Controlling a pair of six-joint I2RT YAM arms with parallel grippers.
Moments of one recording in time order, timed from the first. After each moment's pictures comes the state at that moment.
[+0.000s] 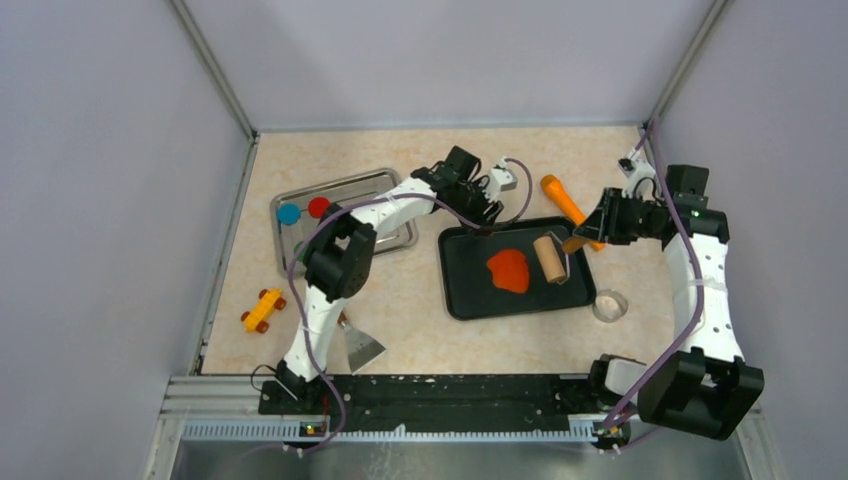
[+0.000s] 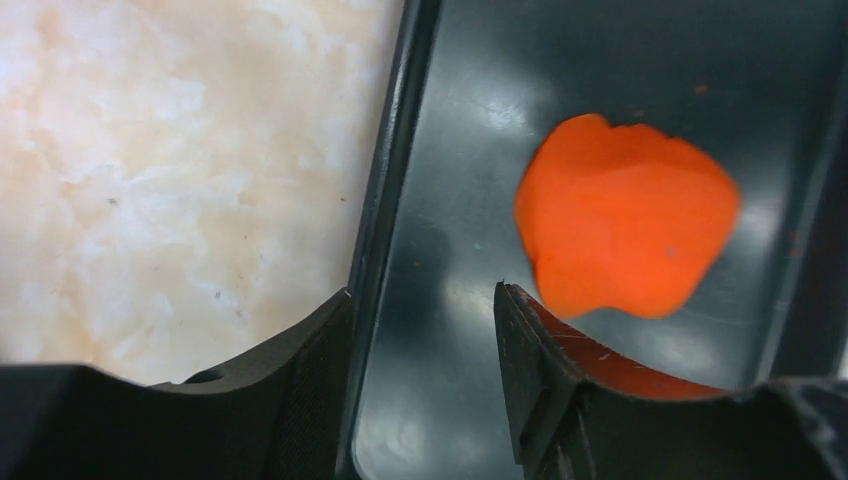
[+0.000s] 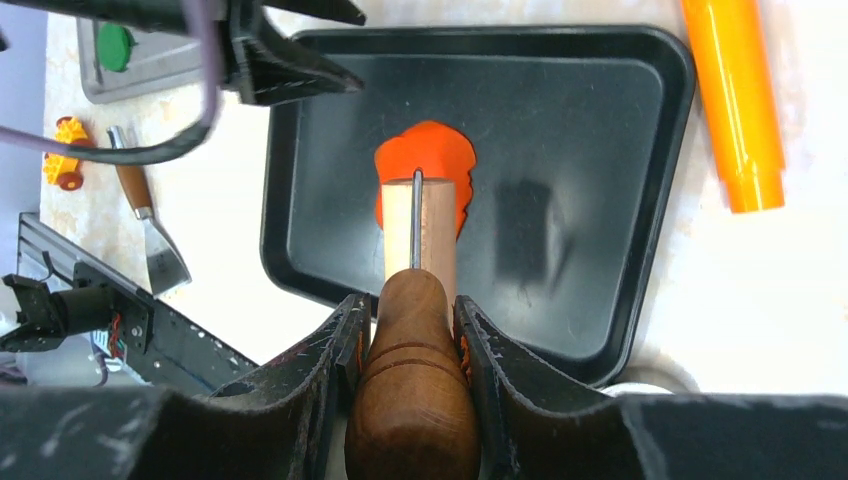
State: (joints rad) left arm -0.67 2.19 1.81 -0.47 0.52 0.31; right arm -0.24 1.17 1.13 -0.89 -0.71 -0.10
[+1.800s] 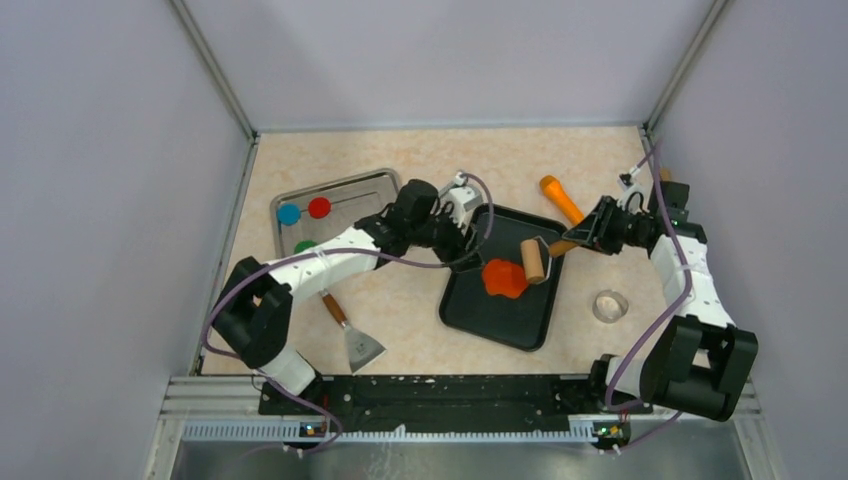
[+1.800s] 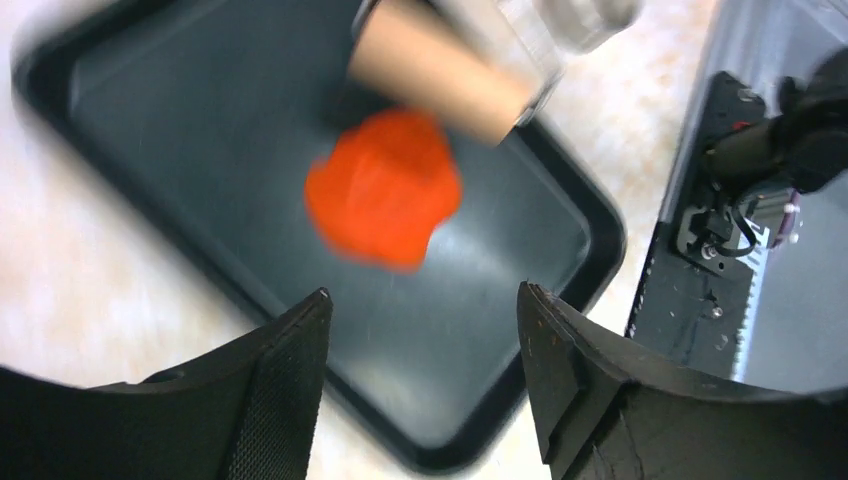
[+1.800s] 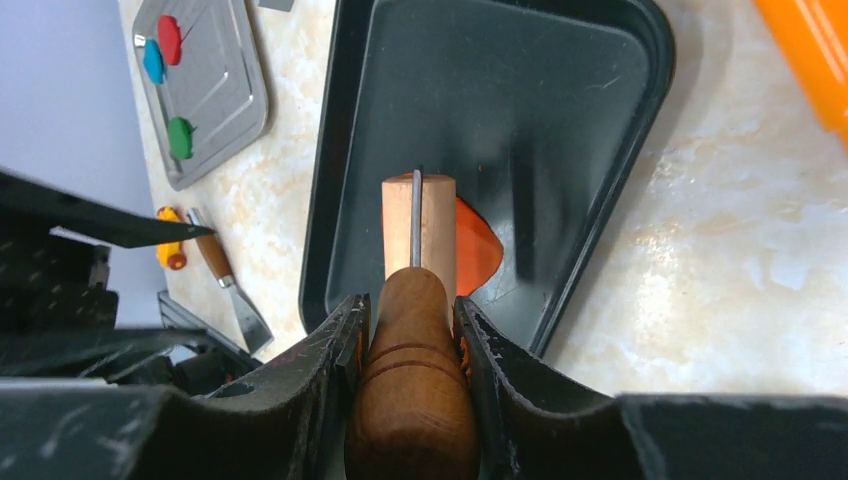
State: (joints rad) left arm -0.72 1.60 1.11 -0.17 0.49 -0.16; right arm -0.26 1.25 0.93 -0.63 -0.74 0.21
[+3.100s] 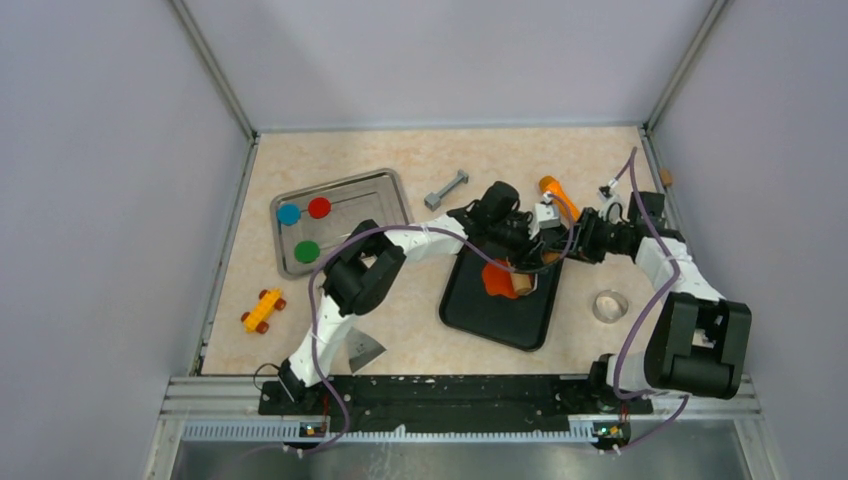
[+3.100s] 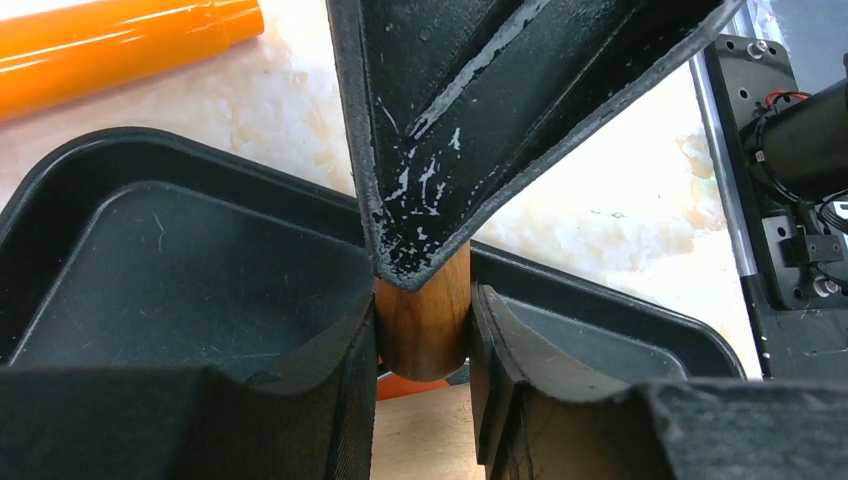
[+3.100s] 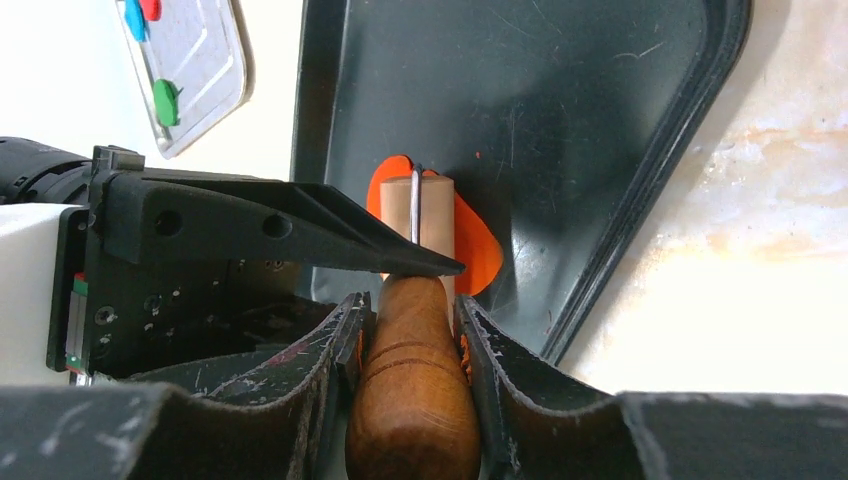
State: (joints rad) left arm -0.88 2.27 1.70 0.00 0.78 0.15; right arm -0.19 1.33 0.80 -0.45 -0.77 0.25
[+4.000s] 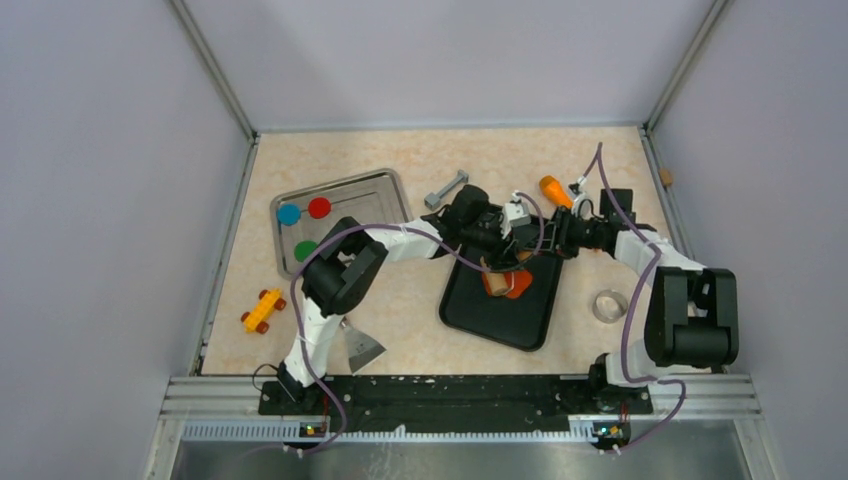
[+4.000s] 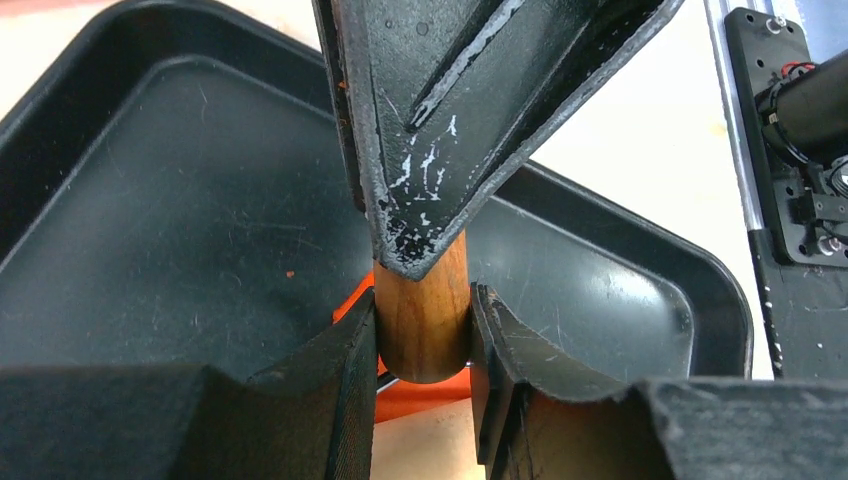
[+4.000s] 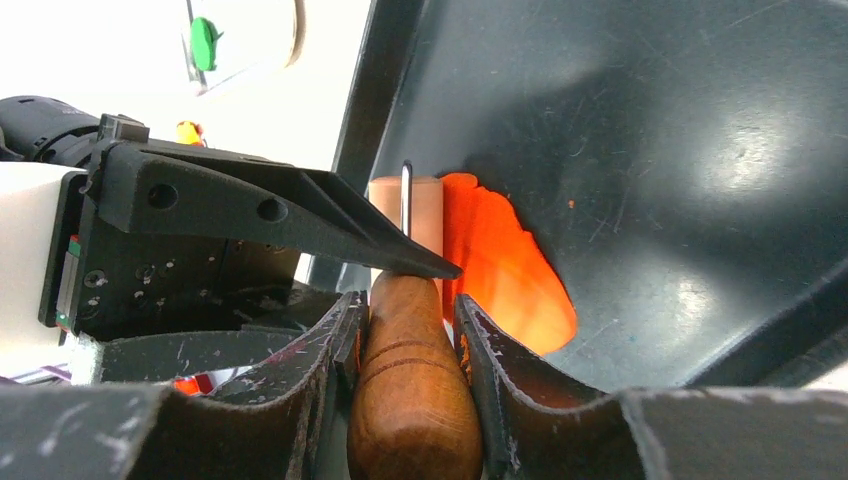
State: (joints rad) left arm -0.80 2.15 1.43 0.17 0.79 0.11; right arm -0.05 1.48 0.80 -0.27 -0.84 0.29
